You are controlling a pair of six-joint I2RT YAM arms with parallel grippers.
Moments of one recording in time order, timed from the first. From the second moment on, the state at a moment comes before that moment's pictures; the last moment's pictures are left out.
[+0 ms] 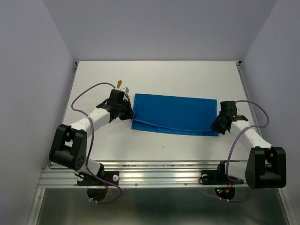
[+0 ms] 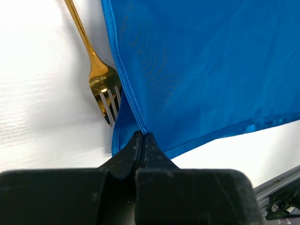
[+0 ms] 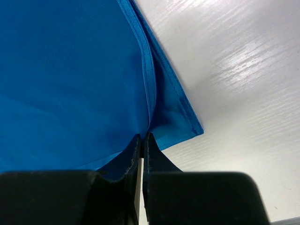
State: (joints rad) left arm -0.36 1.46 0.85 -0.28 0.21 -0.51; right arm -0.01 1.21 0.64 -0.52 0.11 0.68
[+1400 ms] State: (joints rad) left arm -0.36 1.45 0.83 -0.32 0.19 -0.56; right arm -0.01 1.00 0.54 -0.69 0.11 0.92
